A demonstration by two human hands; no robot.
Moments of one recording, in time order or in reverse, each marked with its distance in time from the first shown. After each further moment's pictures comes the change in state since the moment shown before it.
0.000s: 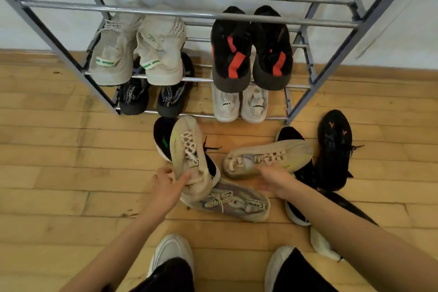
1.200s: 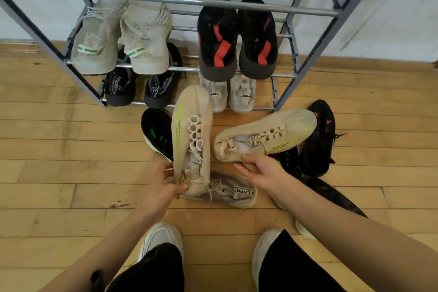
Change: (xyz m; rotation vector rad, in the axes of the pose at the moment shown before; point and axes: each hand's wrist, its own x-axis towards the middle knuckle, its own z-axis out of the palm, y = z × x) left_hand -0.022 -0.010 0.015 -0.446 -0.223 0.052; right_hand -0.040 -0.002 0.004 0.882 -0.081 0.107
